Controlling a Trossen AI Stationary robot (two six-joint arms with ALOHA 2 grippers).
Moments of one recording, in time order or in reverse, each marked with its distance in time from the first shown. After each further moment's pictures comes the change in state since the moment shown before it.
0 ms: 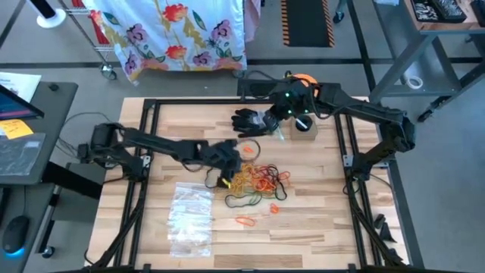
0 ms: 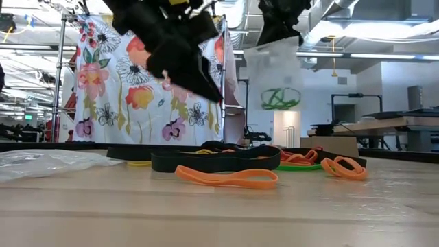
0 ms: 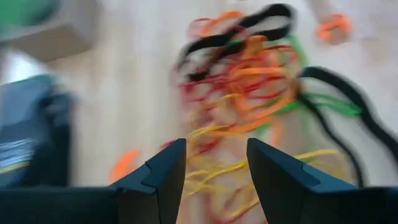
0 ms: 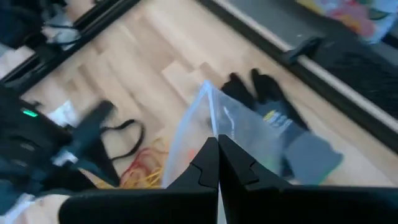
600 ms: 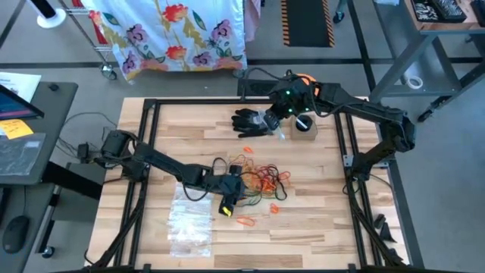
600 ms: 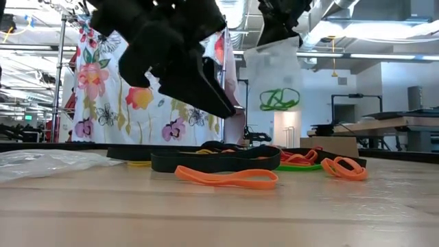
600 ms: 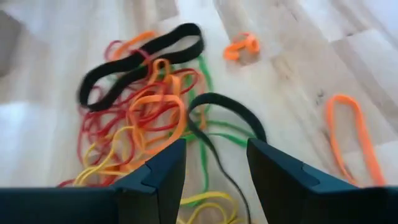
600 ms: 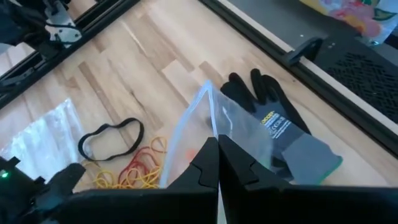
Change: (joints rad) left arm -0.232 0.123 0.002 0.140 -0.156 -0.133; right arm -0.016 0.000 0.000 0.004 -0.016 -0.028
